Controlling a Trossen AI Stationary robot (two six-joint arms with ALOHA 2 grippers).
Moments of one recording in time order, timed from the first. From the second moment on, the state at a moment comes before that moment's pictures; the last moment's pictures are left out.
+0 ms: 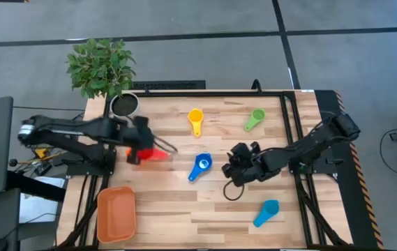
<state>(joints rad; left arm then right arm) 0.01 1.06 0.93 -0.95 -0.32 0.29 0.36 1.53 0.91 -0.50 0.84 1.07</state>
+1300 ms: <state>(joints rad) 0.29 0.99 0.71 -0.92 -0.14 0.29 0.29 1.58 0.91 -0.35 0.80 0.96</state>
